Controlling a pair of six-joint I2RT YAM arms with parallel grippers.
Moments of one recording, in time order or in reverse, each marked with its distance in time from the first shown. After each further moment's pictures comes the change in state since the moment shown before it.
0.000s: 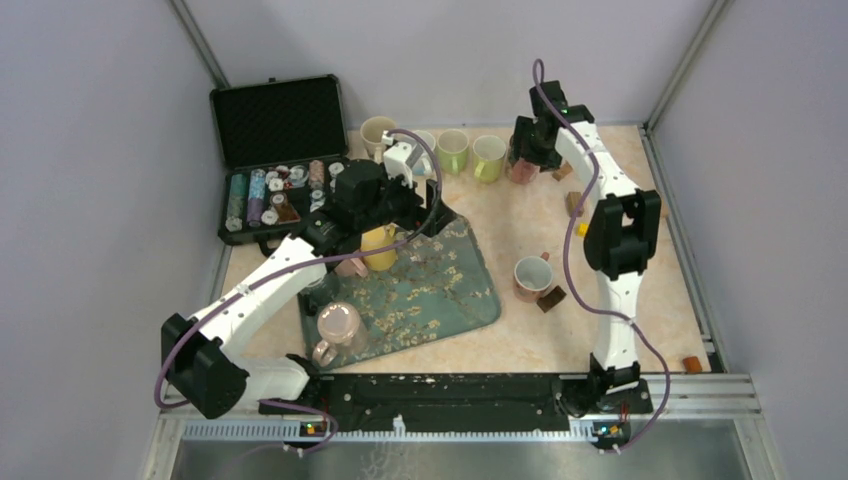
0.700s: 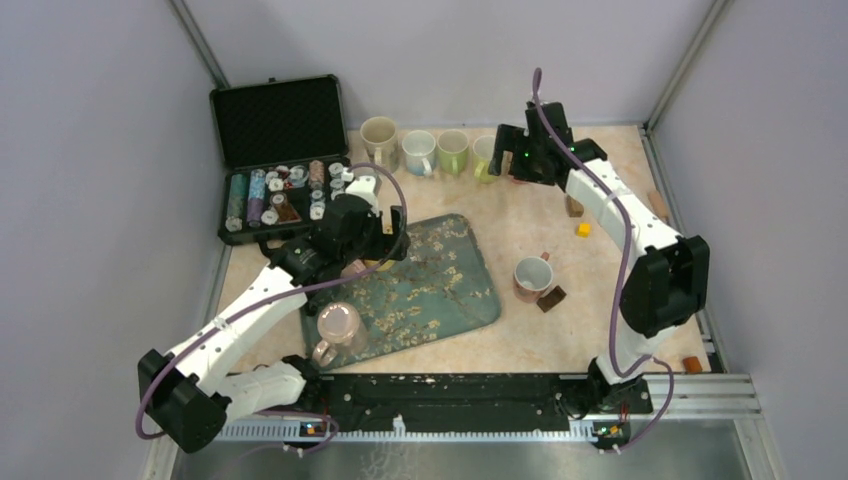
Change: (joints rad) left arm 0.005 -0.191 -0.164 -0.270 -0.359 -0.114; right arm 0.125 -0.488 -0.514 0.280 -0.016 0.053
